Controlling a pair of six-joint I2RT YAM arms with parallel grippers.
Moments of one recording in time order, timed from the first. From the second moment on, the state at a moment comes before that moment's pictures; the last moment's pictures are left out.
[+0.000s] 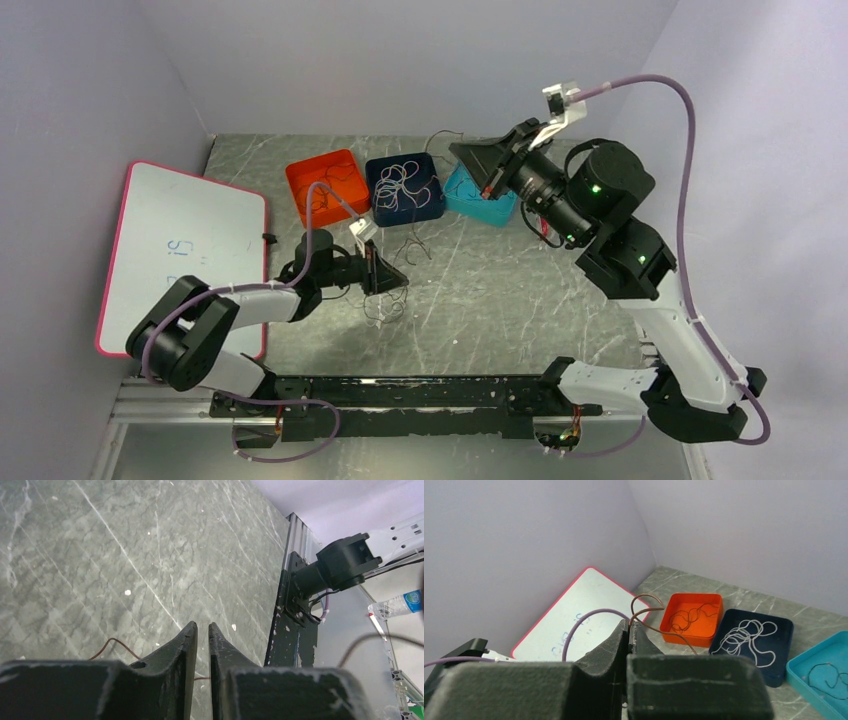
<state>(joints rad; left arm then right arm) -0.57 1.43 0.45 0.76 0.75 -0.46 0.81 1.11 1.64 -0.40 0.06 0.34</state>
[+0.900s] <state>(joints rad) -0.57 1.60 0.35 0.89 0.69 -0.49 0.81 1.02 1.84 -0.40 0.31 0.11</state>
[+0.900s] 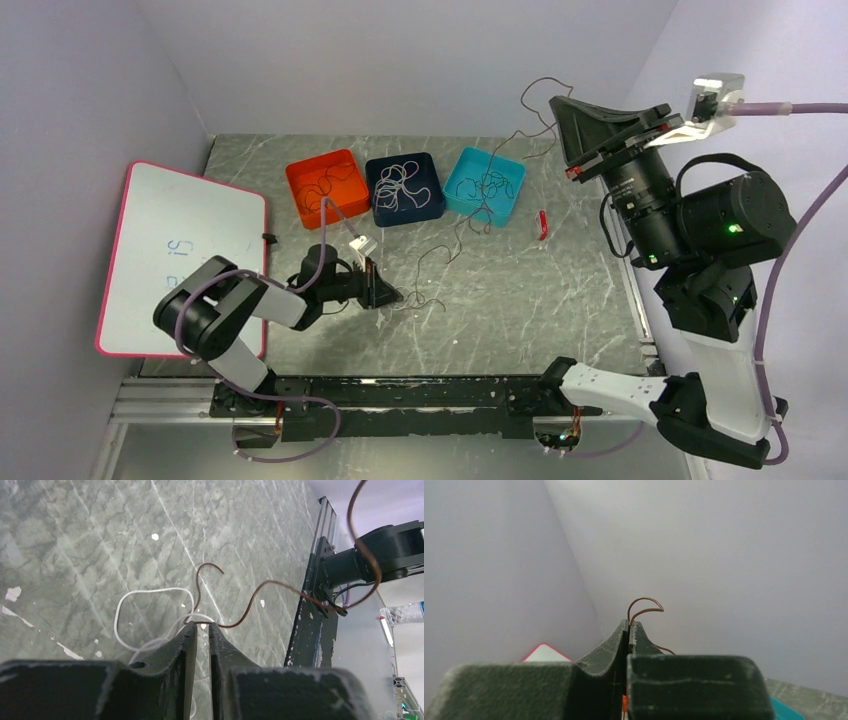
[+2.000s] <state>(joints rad) -0.60 1.32 0.27 0.74 0.45 -0.44 0.81 1.04 1.86 -0.28 0.42 -0.01</state>
